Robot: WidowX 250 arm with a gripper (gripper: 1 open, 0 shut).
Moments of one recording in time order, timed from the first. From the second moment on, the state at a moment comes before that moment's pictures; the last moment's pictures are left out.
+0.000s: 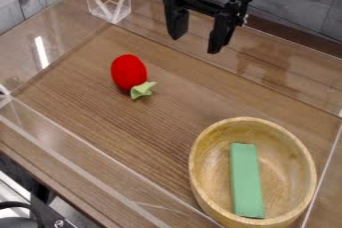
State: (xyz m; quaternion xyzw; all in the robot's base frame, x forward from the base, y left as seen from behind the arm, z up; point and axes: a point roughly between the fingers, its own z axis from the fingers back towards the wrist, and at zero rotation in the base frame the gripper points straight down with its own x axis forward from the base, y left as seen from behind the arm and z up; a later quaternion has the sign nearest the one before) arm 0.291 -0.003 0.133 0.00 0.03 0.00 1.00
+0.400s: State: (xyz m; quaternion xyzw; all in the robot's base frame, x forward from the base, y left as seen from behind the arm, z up) arm 0.273 0.035 0.097 0.00 0.07 -0.03 1.00
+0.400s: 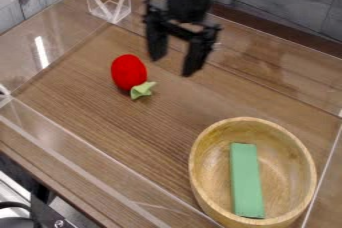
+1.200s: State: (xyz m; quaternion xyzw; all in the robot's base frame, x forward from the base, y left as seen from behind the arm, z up) arm 0.269 0.105 0.080 0.02 -0.01 -0.08 1.00
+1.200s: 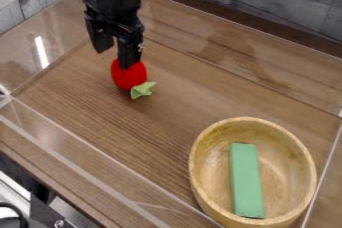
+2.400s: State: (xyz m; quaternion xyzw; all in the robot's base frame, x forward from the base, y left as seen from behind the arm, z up) arm 0.287 0.116 0.046 0.02 -0.01 -0.08 1.00
